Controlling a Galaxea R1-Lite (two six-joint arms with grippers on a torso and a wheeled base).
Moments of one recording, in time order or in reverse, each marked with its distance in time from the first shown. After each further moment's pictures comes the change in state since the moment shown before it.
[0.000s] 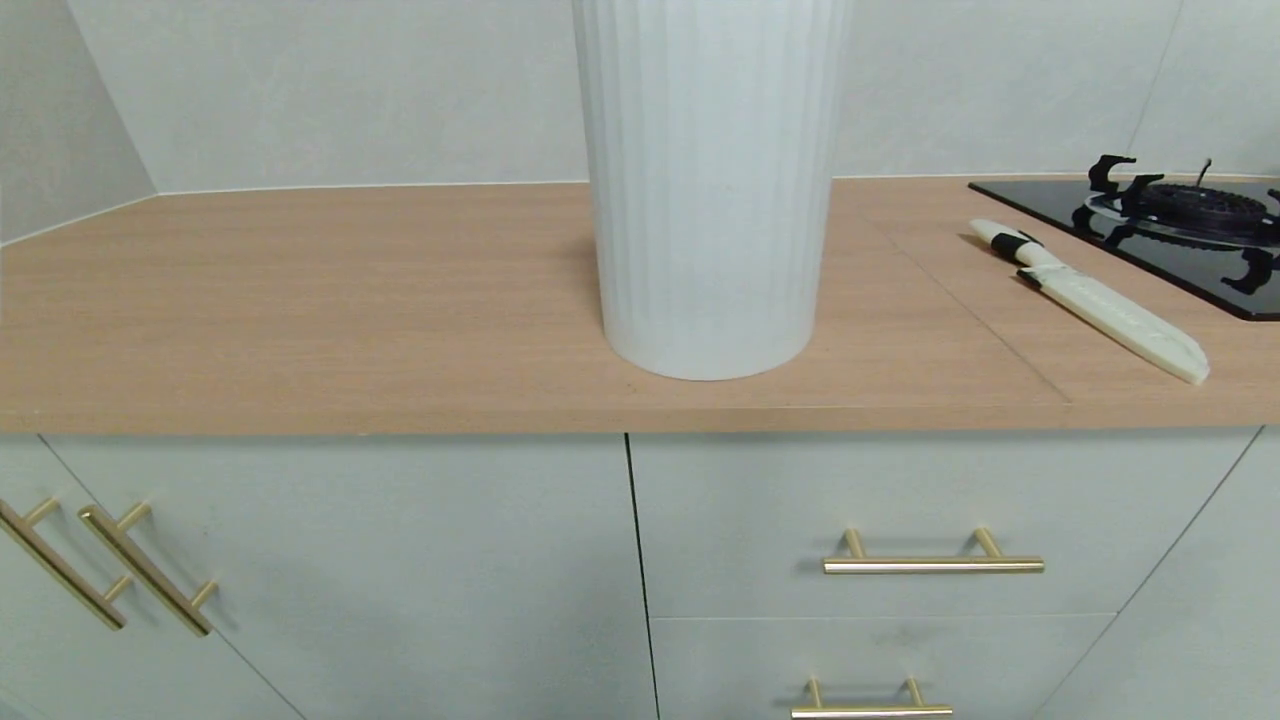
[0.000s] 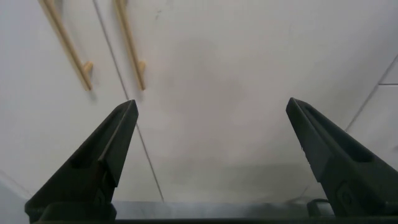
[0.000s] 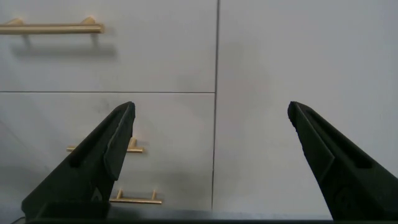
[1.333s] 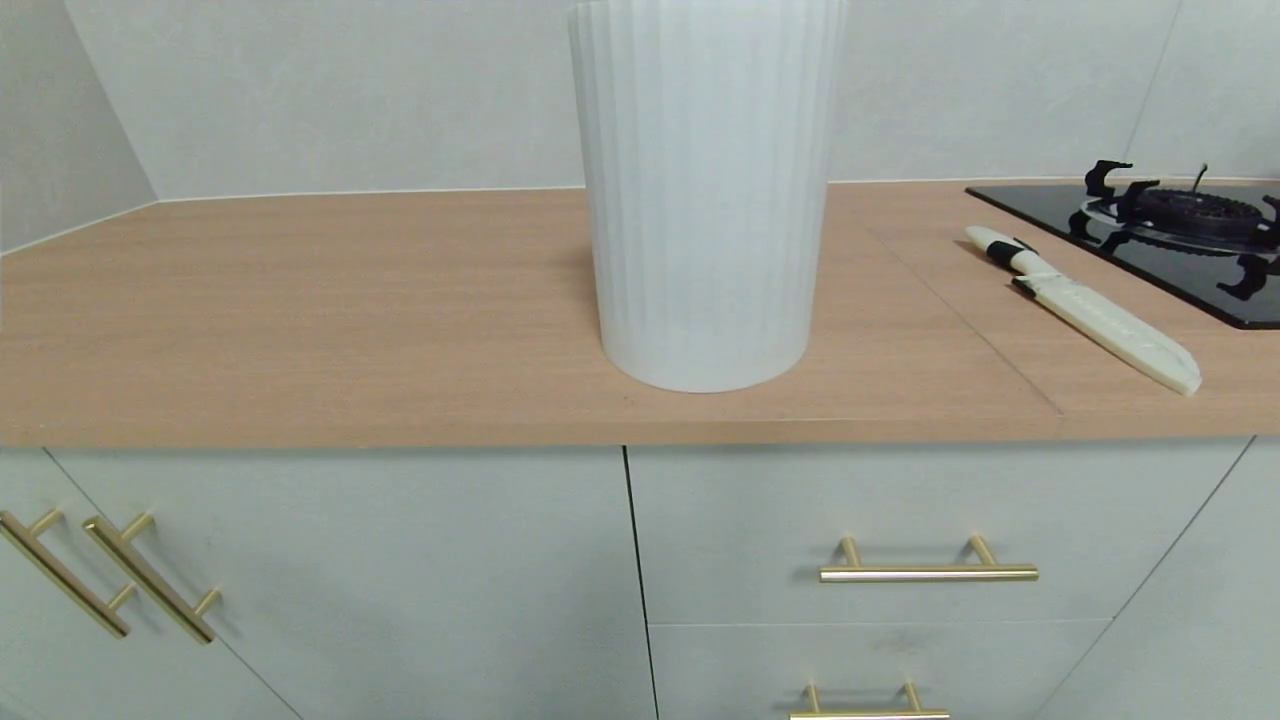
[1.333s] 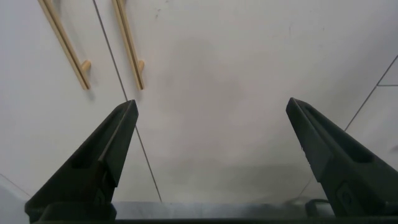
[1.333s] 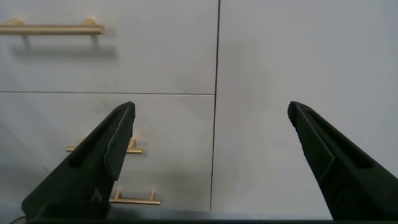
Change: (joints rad) left arm 0.001 0.000 0.000 0.000 0.000 0.000; right arm 0.001 0.000 0.000 0.000 0.000 0.000
